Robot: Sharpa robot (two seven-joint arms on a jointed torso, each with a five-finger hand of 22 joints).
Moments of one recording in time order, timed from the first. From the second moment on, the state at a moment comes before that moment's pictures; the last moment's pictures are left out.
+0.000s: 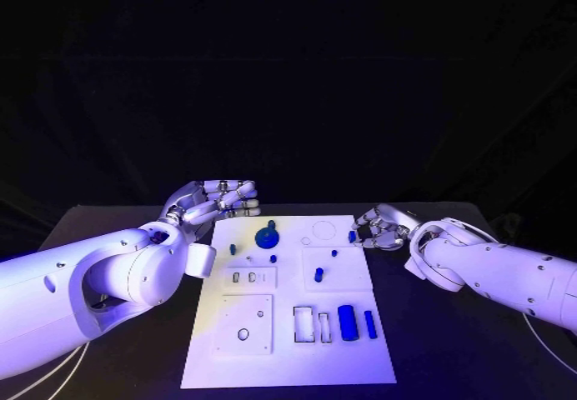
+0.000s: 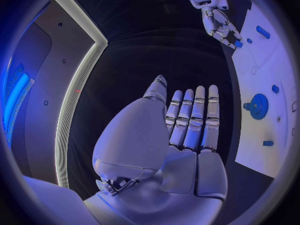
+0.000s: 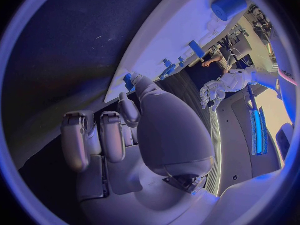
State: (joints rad) left arm 1.23 -0.98 0.03 1.75 0.00 -0.43 0.34; left_hand 1.52 -0.02 -0.03 0.23 0.18 0.95 0.22 0.12 0.07 0.97 0.18 0.11 0.07 0.95 0.16 0.18 0.12 0.17 0.81 0.29 0.31 0.12; right arm 1.22 -0.75 -0.12 1.18 -1.12 -0.35 0.11; right_hand 1.41 -0.12 0.15 0.10 0.30 0.94 0.16 0.07 0.16 1.28 0.08 1.22 1.20 1.47 0.00 1.52 1.31 0.02 1.47 0.11 1.52 1.31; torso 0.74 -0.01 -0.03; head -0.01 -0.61
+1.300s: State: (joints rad) left arm 1.23 -0.98 0.03 1.75 0.00 -0.43 0.33; left_hand 1.52 -0.02 -0.03 0.23 0.18 0.95 0.22 0.11 0.07 0.97 0.18 0.11 0.07 0.95 0.16 0.18 0.12 0.17 0.81 0.29 0.31 0.12; right arm 1.22 -0.71 -0.12 1.15 -1.10 -0.34 0.11; right_hand 1.41 -0.10 0.19 0.09 0.26 1.02 0.14 0.10 0.16 1.32 0.06 1.27 1.25 1.46 -0.01 1.52 1.31 0.02 1.47 0.11 1.53 1.31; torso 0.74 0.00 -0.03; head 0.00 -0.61
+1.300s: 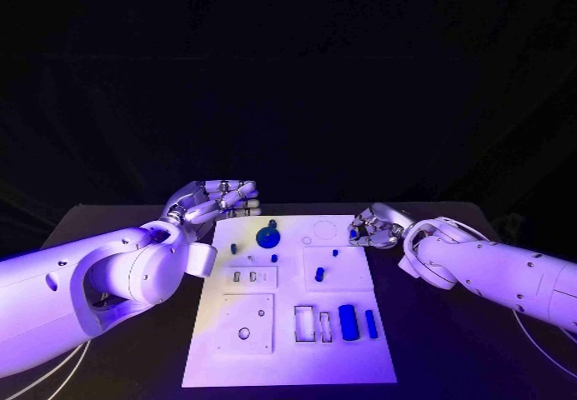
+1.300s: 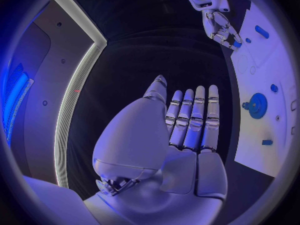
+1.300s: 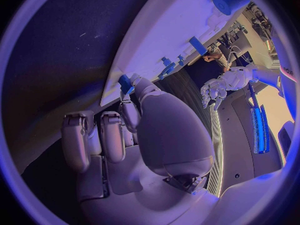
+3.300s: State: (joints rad) left arm 1.23 -0.96 0.03 1.73 0.00 -0.43 0.33; left_hand 1.53 -0.02 -0.03 0.23 0.18 0.95 0.22 0.11 0.07 0.97 0.18 0.11 0.07 0.95 0.16 0.18 0.12 0.17 0.81 0.29 0.31 0.12; right arm 1.25 -0.48 -0.13 1.38 -1.33 -0.38 -0.08; right_hand 1.41 -0.04 0.28 0.05 0.19 1.09 0.11 0.15 0.17 1.36 0.02 1.30 1.27 1.47 -0.04 1.54 1.31 0.01 1.47 0.08 1.57 1.31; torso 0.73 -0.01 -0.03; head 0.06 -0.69
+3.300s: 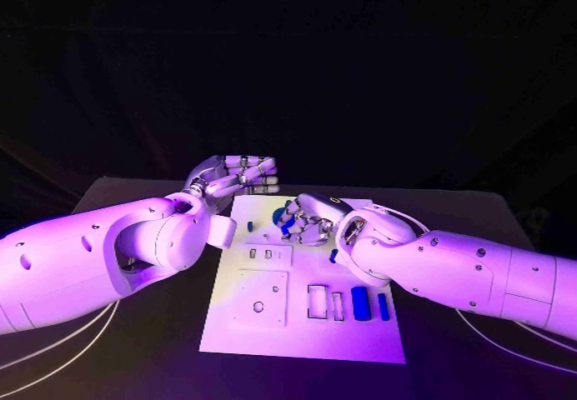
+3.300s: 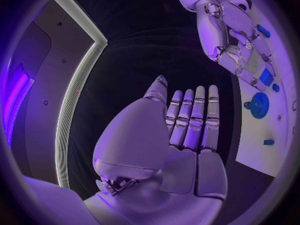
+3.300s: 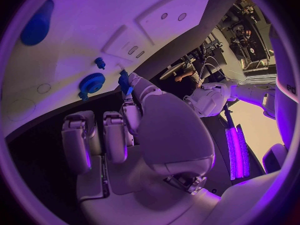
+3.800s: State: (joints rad) left arm 1.23 -0.95 0.03 1.72 0.00 -0.43 0.33; left_hand 1.53 -0.02 -0.03 0.23 0.18 0.95 0.22 0.11 0.07 0.97 0.18 0.11 0.07 0.95 0.16 0.18 0.12 0.17 0.81 0.29 0.31 0.12; right arm 1.20 -0.43 -0.14 1.36 -1.40 -0.37 -0.14; right_hand 1.40 -0.04 0.28 0.05 0.19 1.09 0.11 0.15 0.17 1.36 0.02 1.30 1.27 1.47 -0.04 1.54 1.31 0.01 1.47 0.08 1.57 1.31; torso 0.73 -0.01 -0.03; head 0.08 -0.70
